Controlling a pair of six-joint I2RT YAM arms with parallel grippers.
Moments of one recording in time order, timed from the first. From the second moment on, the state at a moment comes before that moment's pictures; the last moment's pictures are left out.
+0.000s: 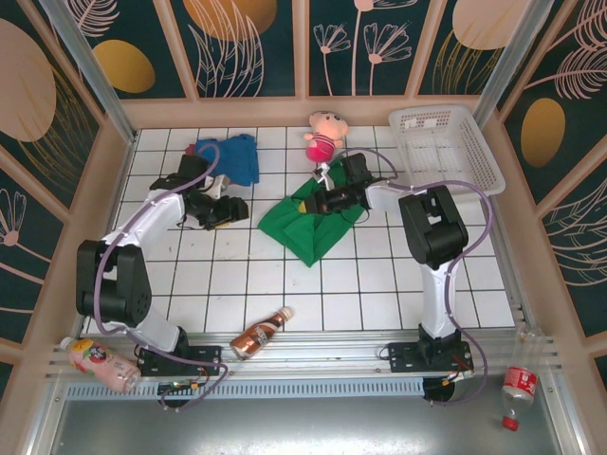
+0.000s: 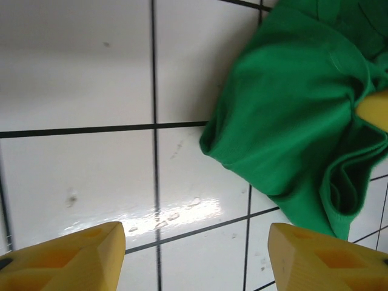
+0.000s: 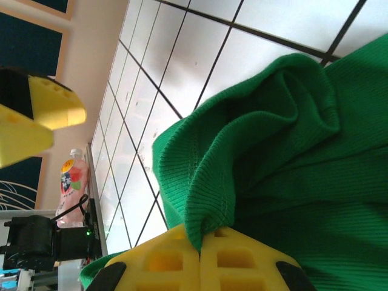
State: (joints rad) left arm -0.18 1.61 1.16 -0.73 0.45 -0.35; right arm 0.41 2.11 1.35 -0.15 -0.99 0.29
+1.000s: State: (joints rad) left arm -0.30 2.00 1.38 -0.62 0.48 -0.38; right arm 0.31 2.18 1.45 -0.24 -0.98 0.20
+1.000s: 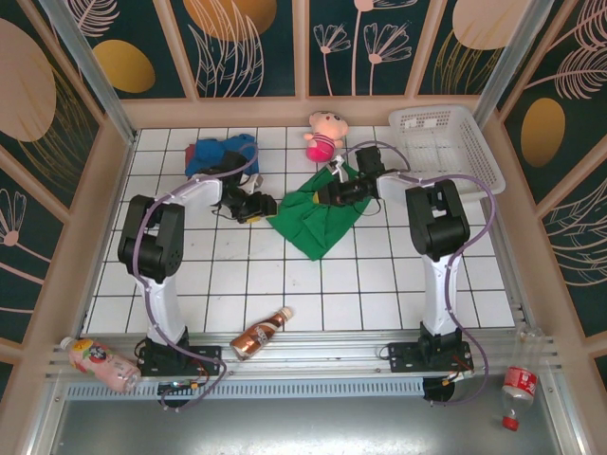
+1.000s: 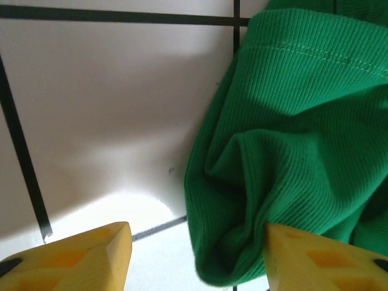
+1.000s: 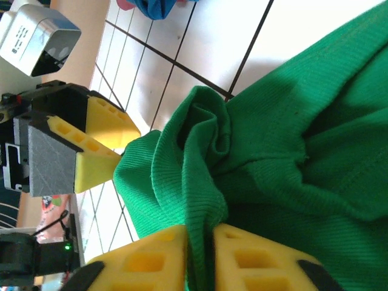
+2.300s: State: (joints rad) left arm -0.29 2.10 1.47 -0.66 0.45 -0.33; right arm 0.74 1.81 1.01 -0.03 0.04 0.14
